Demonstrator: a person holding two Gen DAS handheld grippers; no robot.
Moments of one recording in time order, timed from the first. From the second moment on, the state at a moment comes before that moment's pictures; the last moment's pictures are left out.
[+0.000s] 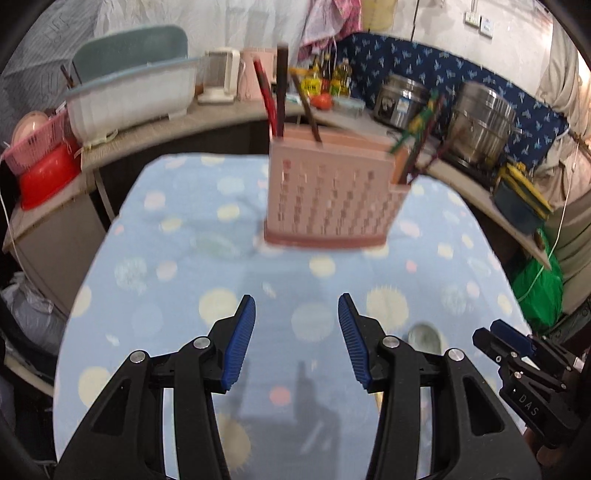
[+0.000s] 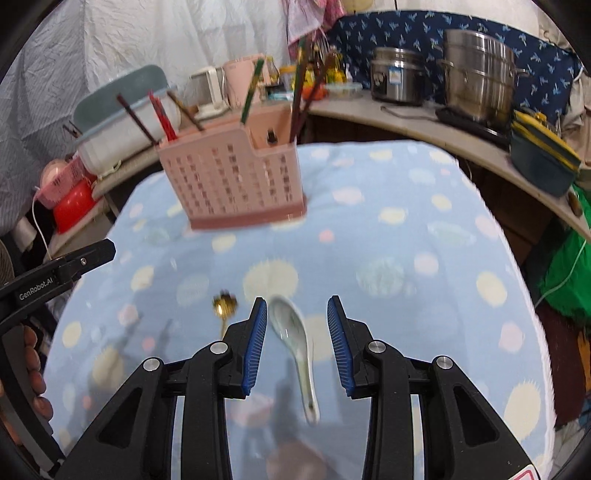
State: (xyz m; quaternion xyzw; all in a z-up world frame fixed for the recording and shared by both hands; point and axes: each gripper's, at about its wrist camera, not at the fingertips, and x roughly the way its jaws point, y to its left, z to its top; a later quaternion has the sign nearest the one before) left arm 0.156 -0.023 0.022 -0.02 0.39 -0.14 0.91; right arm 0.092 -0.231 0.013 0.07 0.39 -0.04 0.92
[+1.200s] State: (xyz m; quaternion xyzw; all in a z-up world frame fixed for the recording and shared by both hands) left arm 0.175 -0.071 -0.031 -0.01 0.45 -0.19 0.87; right arm 0.146 -0.234 -0.034 0.07 0.44 -0.02 0.90
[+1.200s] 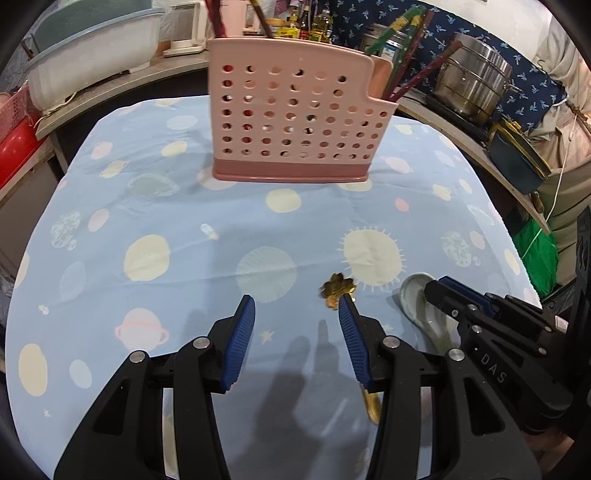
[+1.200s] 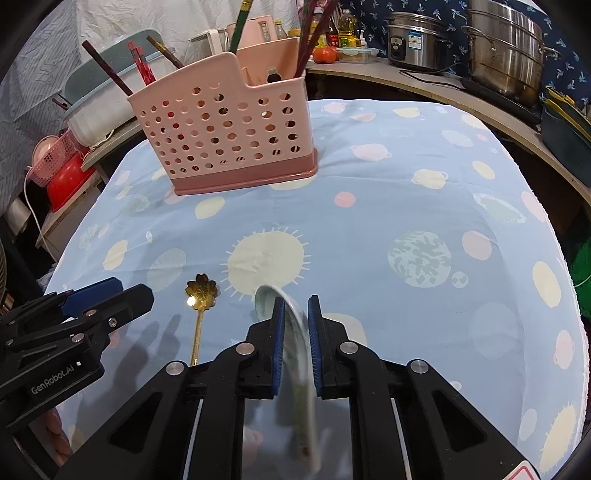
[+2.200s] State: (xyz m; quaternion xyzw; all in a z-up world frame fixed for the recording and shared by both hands) left arm 0.186 -0.099 -0.040 0.00 0.45 -0.24 0.86; right arm 0.115 -0.253 -0.029 0.12 0.44 -0.02 0.89
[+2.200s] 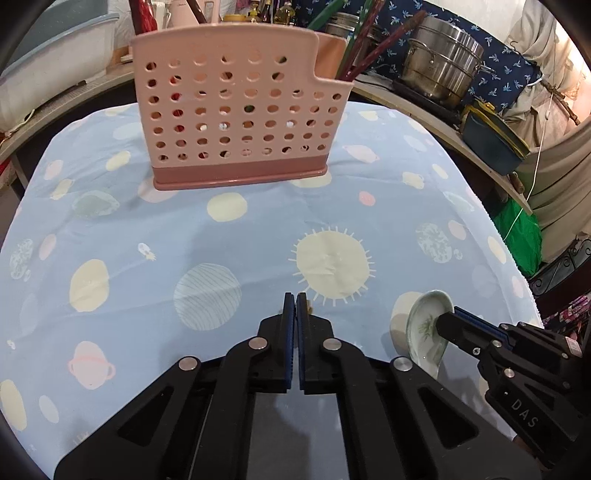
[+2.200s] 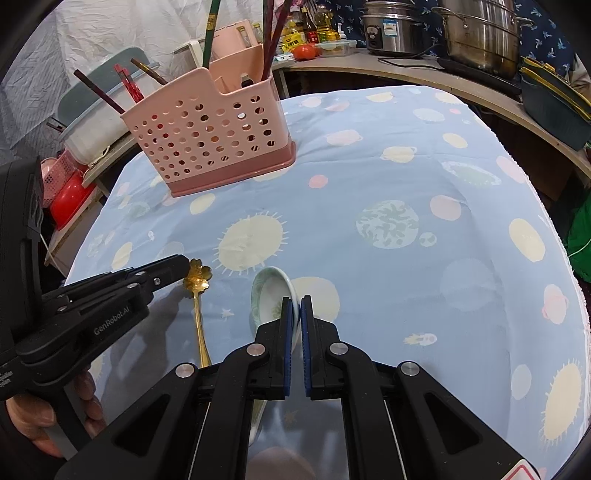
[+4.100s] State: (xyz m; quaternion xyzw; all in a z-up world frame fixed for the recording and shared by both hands) left arm 0.288 -0.046 0.200 0.03 0.21 -0.12 0.97; right arm 0.233 -0.235 0.173 0.03 0.22 -0.04 0.97
